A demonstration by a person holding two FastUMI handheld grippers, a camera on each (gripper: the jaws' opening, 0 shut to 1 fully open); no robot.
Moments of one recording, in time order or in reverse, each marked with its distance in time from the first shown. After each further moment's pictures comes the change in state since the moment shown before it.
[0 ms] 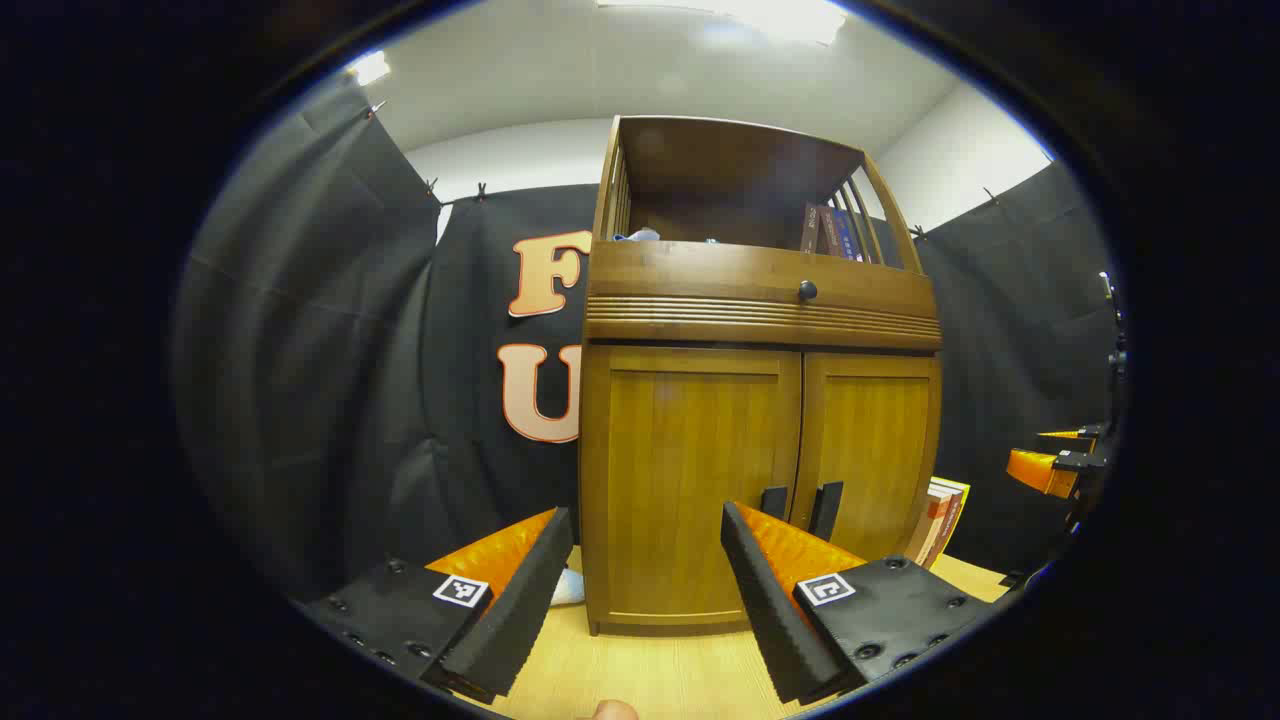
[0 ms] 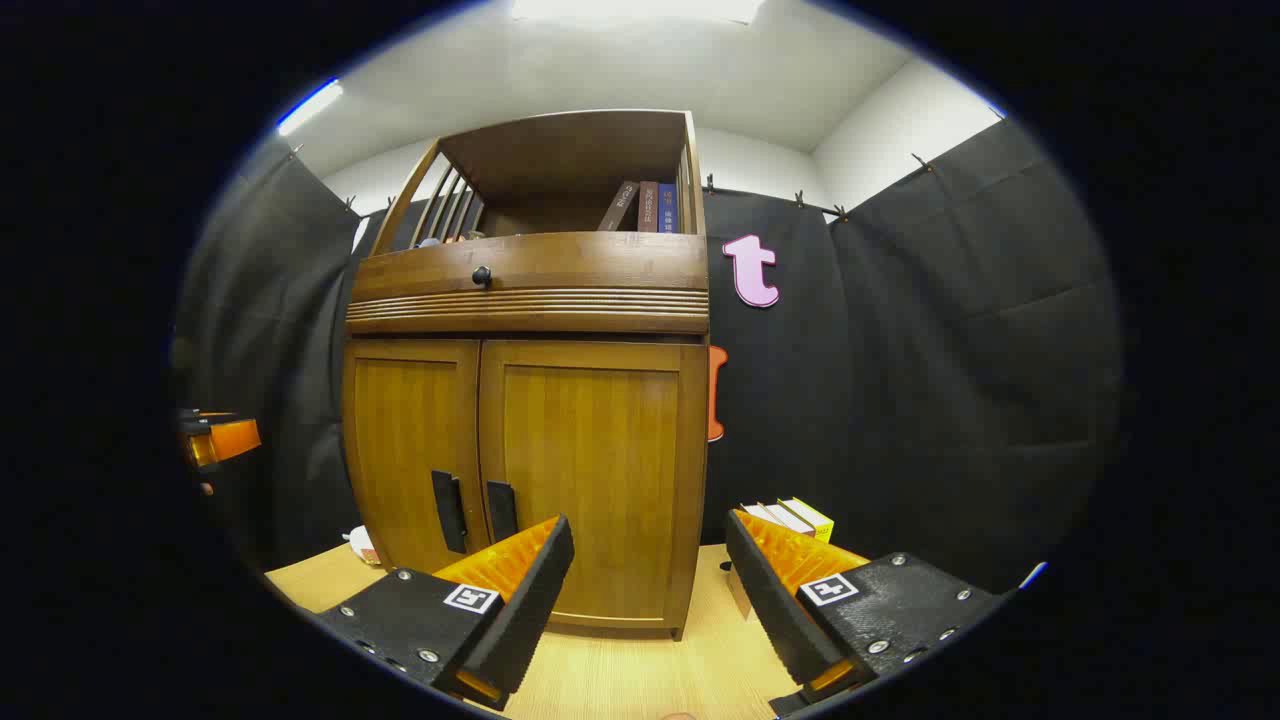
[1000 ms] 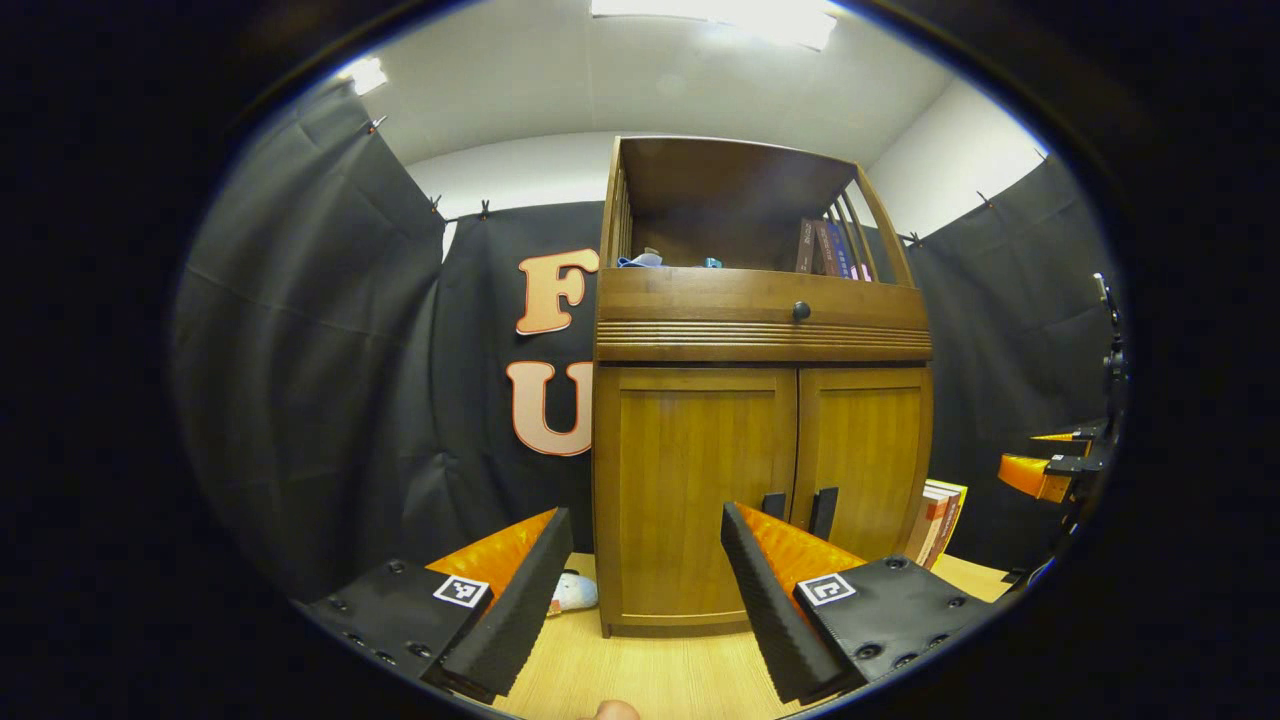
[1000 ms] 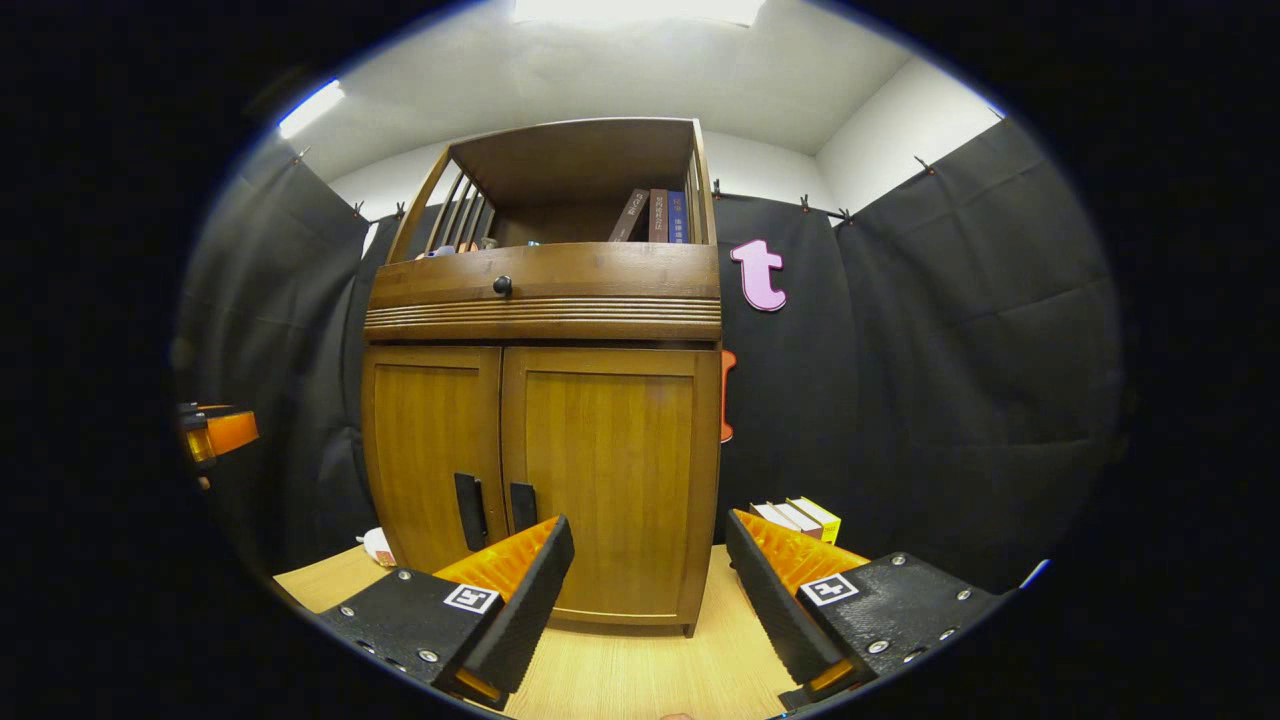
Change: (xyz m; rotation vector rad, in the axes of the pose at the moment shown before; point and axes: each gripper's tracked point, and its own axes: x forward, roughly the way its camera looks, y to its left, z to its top) left arm -0.024 0.007 0.013 -0.003 -0.031 -0.007; right arm -0.018 0.020 0.000 0.007 -0.013 0.030
